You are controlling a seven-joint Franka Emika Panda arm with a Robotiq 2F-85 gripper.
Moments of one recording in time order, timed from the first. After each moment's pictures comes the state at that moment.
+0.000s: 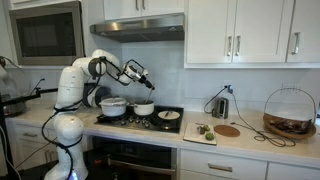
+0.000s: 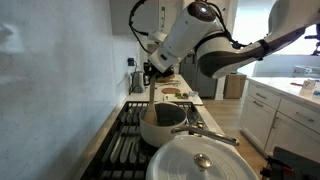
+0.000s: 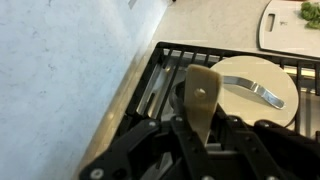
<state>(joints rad) 0.30 0.22 0.25 -1.70 -1.00 2.32 -1.49</state>
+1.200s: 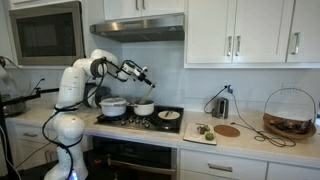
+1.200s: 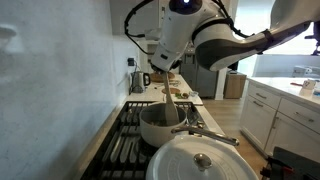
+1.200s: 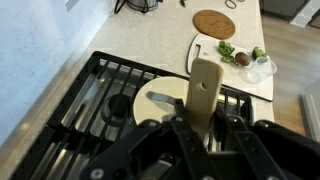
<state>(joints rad) 0.35 0.25 0.27 -1.58 -1.05 1.91 -1.71</state>
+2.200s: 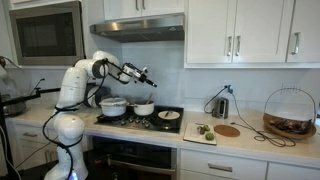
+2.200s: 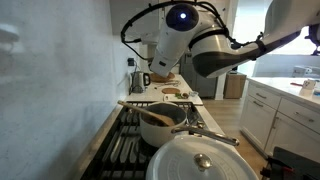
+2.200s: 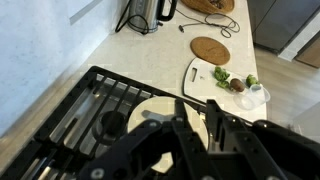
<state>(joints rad) 0.36 0.28 0.28 -1.58 -1.19 1.91 -1.72</state>
